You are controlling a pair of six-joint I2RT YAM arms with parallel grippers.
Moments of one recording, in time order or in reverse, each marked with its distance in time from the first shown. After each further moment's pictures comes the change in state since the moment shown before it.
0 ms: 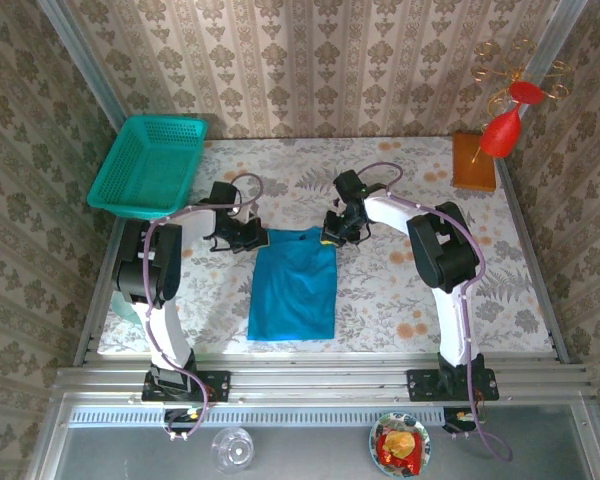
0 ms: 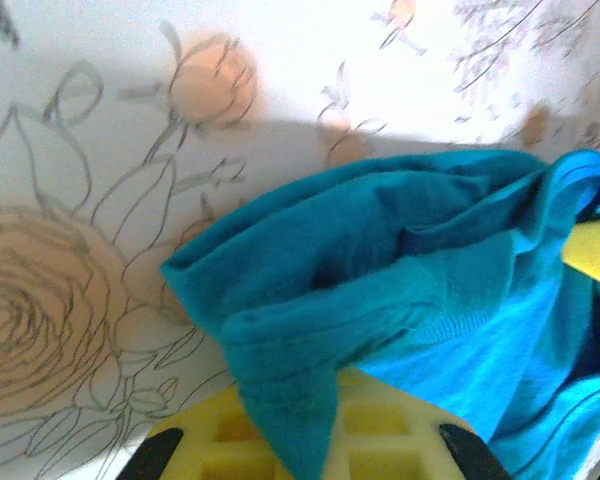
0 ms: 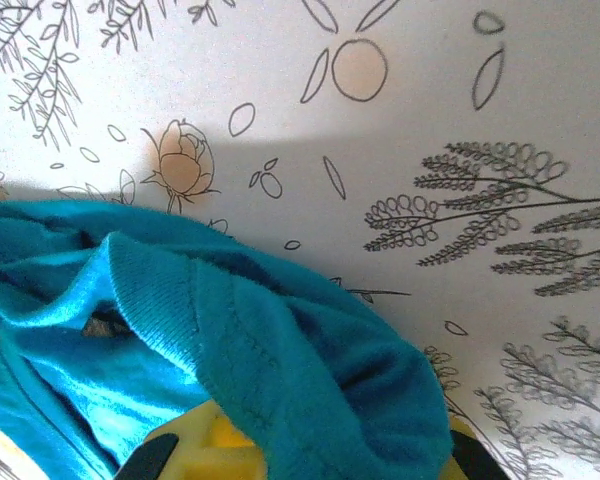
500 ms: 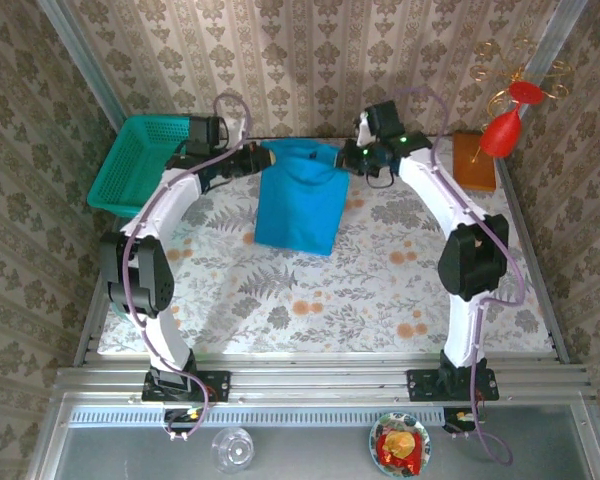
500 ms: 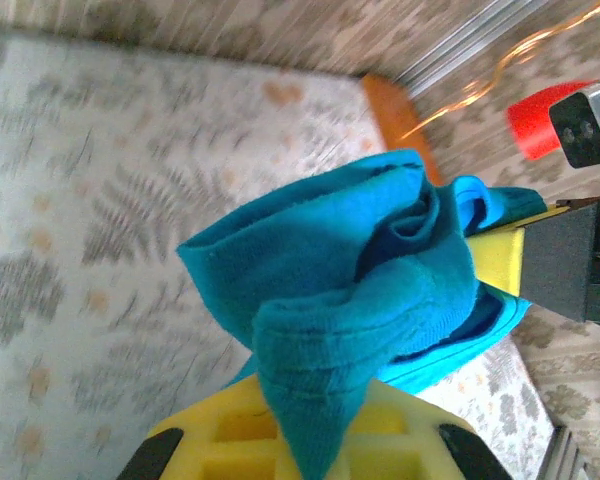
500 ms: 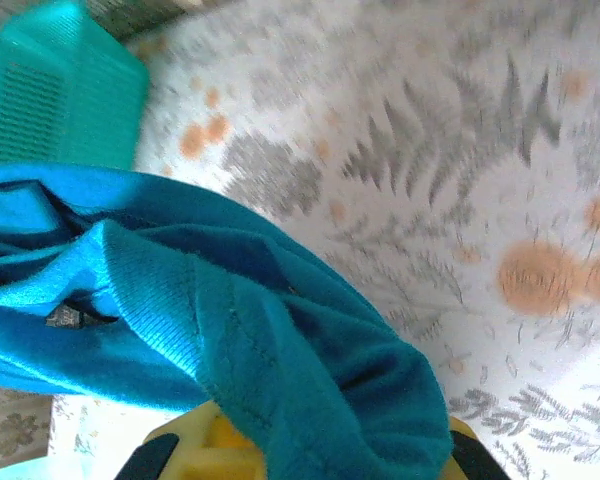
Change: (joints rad) left arm 0.012 -0.091 0.460 0.064 0.133 -0.002; right arm -0.114 -0.167 0.421 -0.122 0.075 -0.180
